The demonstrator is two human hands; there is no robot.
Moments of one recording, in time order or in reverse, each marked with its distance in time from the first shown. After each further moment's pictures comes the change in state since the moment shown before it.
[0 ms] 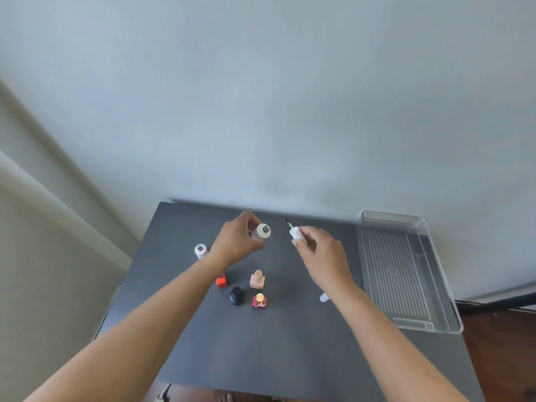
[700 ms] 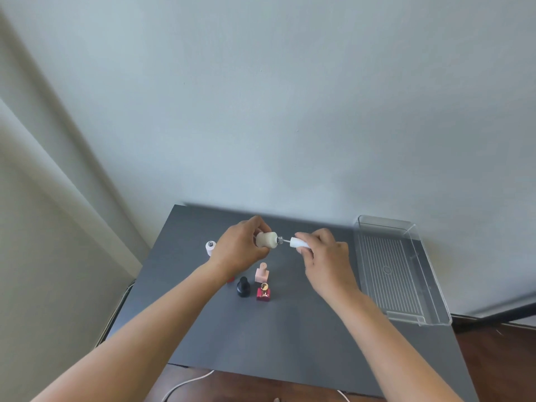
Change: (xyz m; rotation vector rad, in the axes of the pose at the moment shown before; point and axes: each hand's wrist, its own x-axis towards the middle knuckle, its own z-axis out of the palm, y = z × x) left_hand -0.079 0.037 -0.020 0.127 0.079 0.155; right_hand -0.046 0.000 -0.004 -0.313 0.101 -0.294
